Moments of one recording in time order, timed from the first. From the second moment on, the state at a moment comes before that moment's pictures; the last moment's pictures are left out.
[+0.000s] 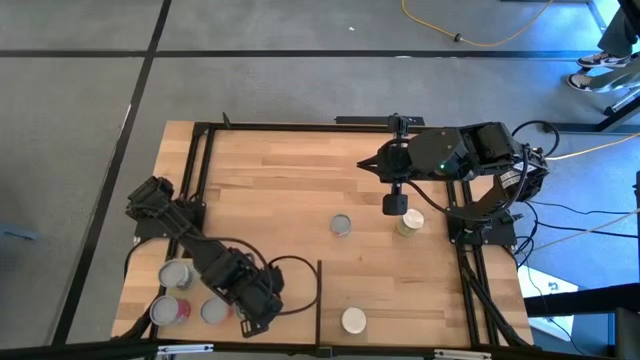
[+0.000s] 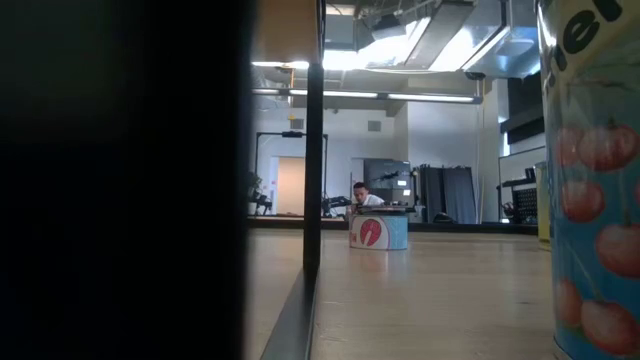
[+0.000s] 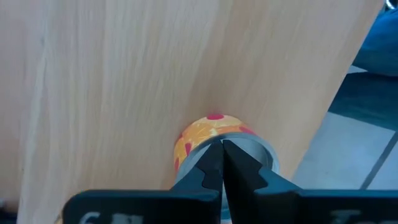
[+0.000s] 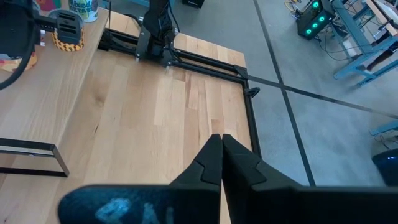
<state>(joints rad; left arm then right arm) -0.66 1.80 1.79 -1.29 0.09 -1.05 0.21 1.67 2.36 -1.31 0.42 -0.16</state>
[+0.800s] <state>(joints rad) -0.66 1.79 1.82 -1.44 -0.09 -1.09 0.15 1.67 2.36 -1.46 0.41 -0.08</state>
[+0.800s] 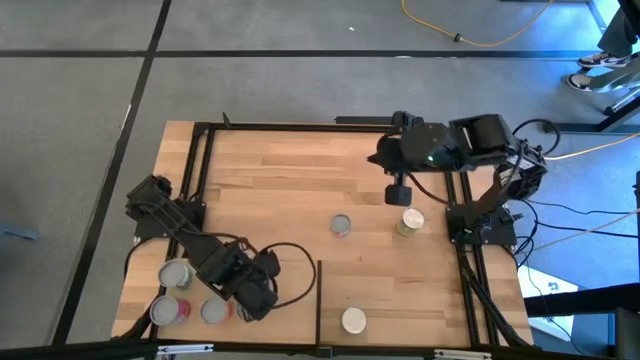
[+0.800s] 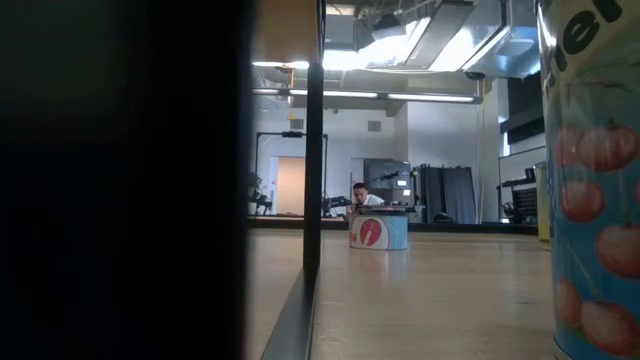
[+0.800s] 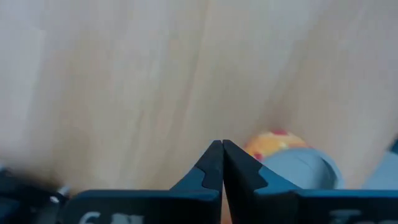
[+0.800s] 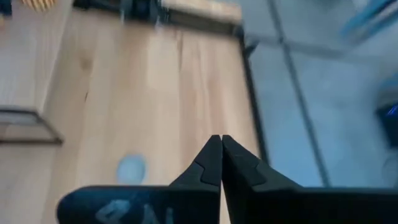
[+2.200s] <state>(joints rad) -0.53 1.62 1.83 -1.54 -0.56 -1.01 0.06 1.71 1.41 -0.94 -0.03 -0.50</state>
